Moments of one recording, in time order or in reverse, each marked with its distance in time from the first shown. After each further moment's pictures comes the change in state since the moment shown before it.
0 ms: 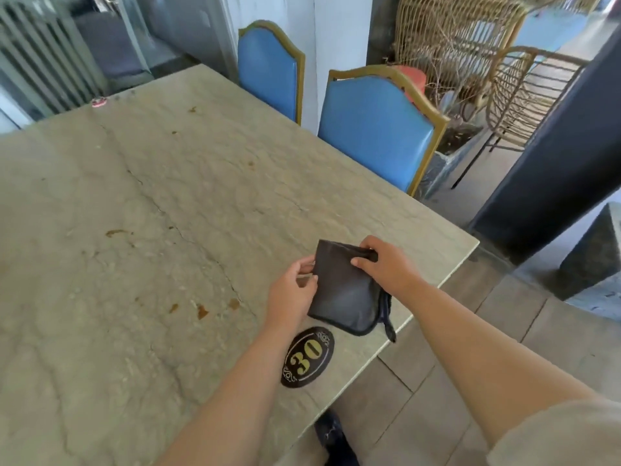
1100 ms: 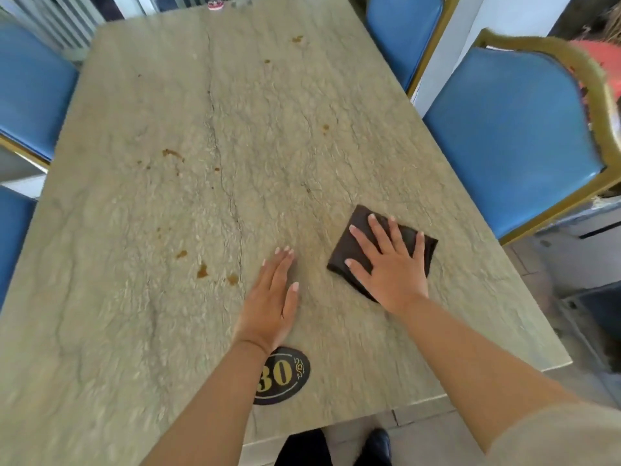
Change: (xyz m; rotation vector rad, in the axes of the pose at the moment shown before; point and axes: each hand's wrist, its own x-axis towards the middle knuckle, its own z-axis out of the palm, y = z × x) left_hand 0.008 -0.051 0.014 0.464 0.319 0.013; right_hand 0.122 0.020 0.043 -0.726 -0.149 -0.524
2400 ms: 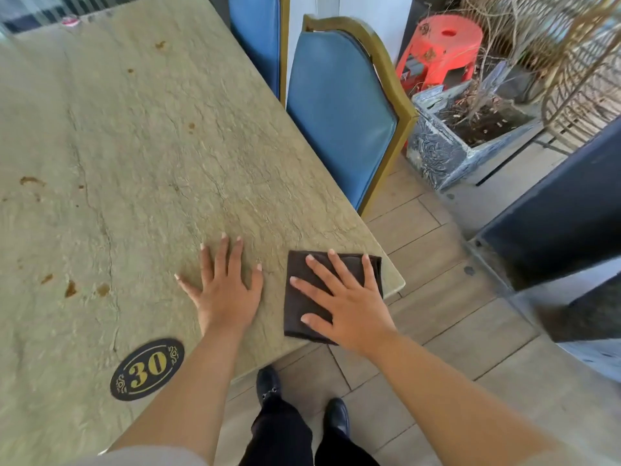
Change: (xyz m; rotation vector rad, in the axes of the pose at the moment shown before) left_hand 0.004 0.124 0.091 0.473 -0.095 -0.235; right_hand -0.161 0.118 0.012 0.077 0.011 -0.163
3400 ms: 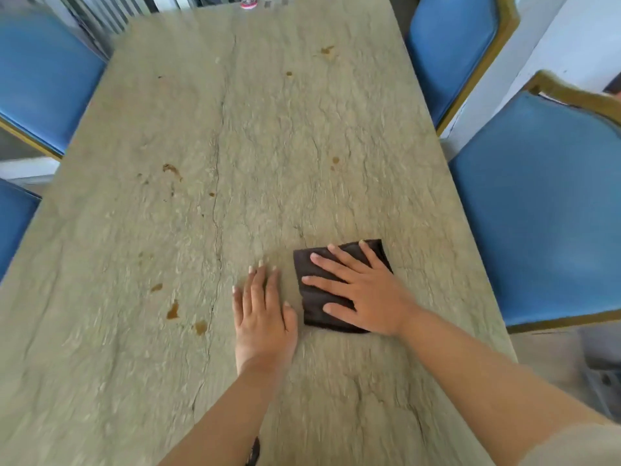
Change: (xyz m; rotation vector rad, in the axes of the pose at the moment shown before) left_hand 0.087 -0.083 -0.018 -0.157 0.169 -0.261; right_hand 0.279 -0.039 -0.019 -0.083 -0.067 -0.661
